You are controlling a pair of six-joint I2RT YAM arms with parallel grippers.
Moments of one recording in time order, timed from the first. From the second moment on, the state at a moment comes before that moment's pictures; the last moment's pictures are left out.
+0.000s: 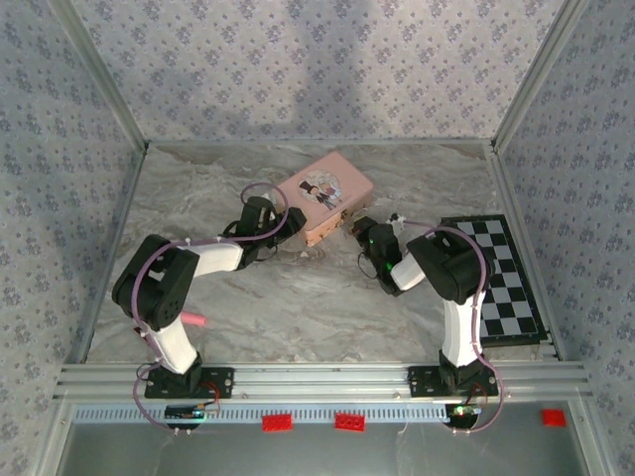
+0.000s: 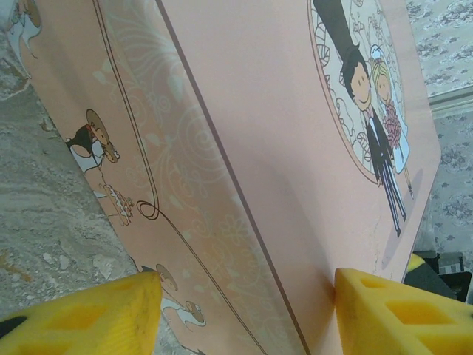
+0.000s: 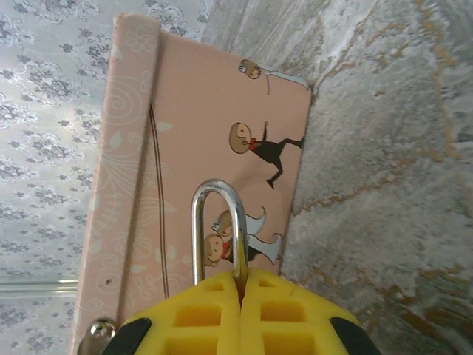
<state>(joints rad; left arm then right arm) -0.50 1.74 0.83 0.34 0.16 -0.97 0.51 1.97 0.62 1.05 0.24 1.30</state>
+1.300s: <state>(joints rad) -0.41 0.79 0.47 -0.29 0.15 -0.49 0.45 0.77 0.53 -0.46 0.02 0.53</state>
